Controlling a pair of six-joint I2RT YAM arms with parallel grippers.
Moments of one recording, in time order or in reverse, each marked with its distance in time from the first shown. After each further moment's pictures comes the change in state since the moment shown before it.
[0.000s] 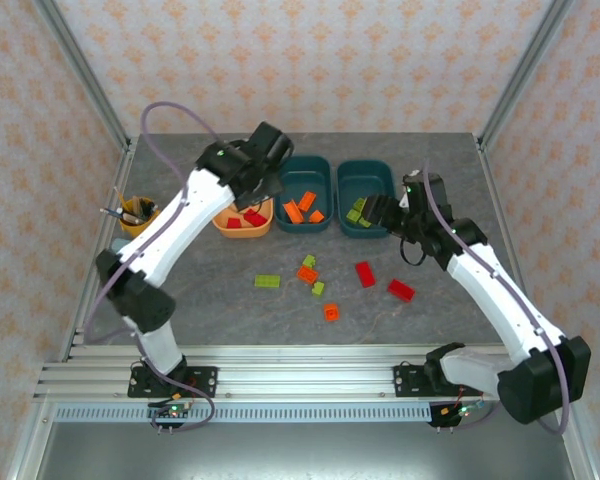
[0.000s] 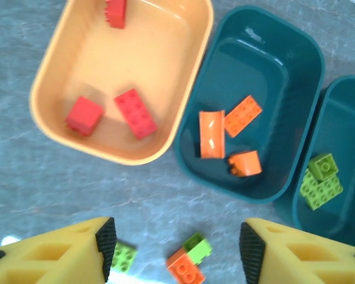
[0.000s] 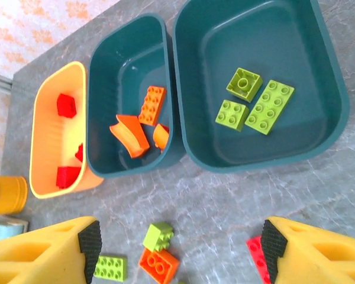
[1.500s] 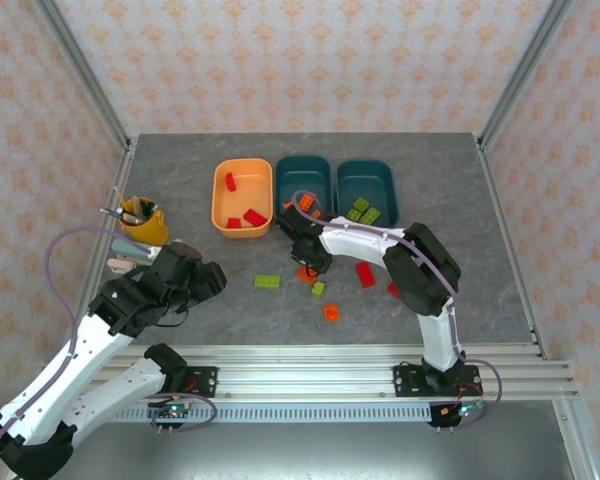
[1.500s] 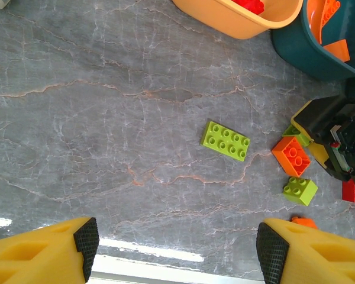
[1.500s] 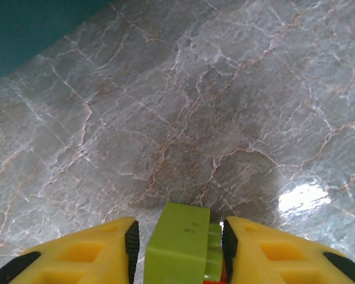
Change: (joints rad) left arm 0.001 -0.980 -0.999 0.145 0.140 0.011; right arm 0.448 0.869 0.352 -0.089 0.245 0.622
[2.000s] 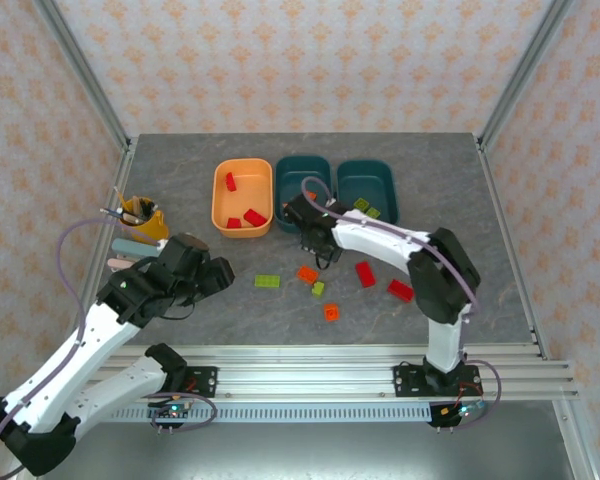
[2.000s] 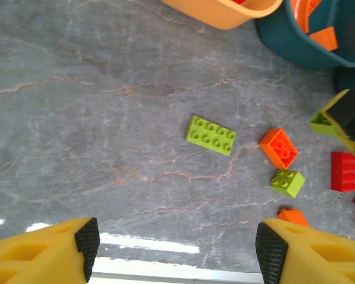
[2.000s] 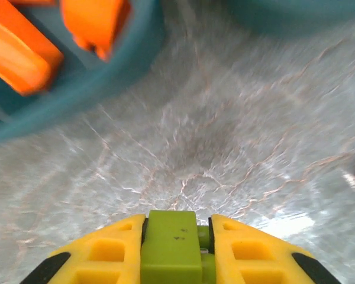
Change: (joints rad) left arm -0.002 0.096 0.043 0.052 0.053 0.031; right arm -0.035 -0.150 0.023 -0.108 0.118 -0.108
